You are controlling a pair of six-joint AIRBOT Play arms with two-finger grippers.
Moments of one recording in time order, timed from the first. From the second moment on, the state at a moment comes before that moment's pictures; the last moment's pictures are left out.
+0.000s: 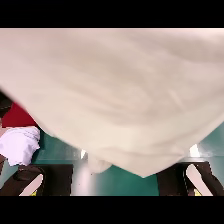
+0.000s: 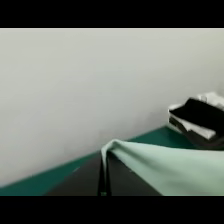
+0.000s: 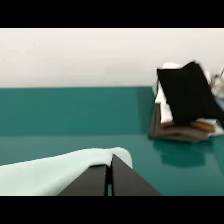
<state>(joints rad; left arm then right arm) -0.12 -0.81 1.91 1.12 -1.02 -1.27 -0.61 -0.87 2.01 -1.02 1.48 1.44</state>
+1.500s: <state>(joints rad) 0.21 -1.19 0.85 1.03 -1.17 -1.38 -0.16 -1.23 1.37 -1.07 1.45 1.41</state>
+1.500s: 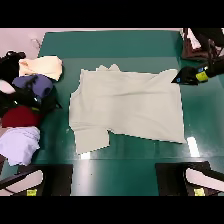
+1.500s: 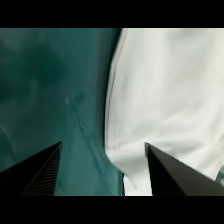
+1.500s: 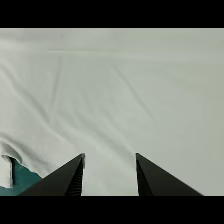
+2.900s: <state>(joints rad) -0.01 -1.12 0.73 0.84 -0.98 -1.29 -0.76 -1.03 0.53 -1.19 1.39 1.42</state>
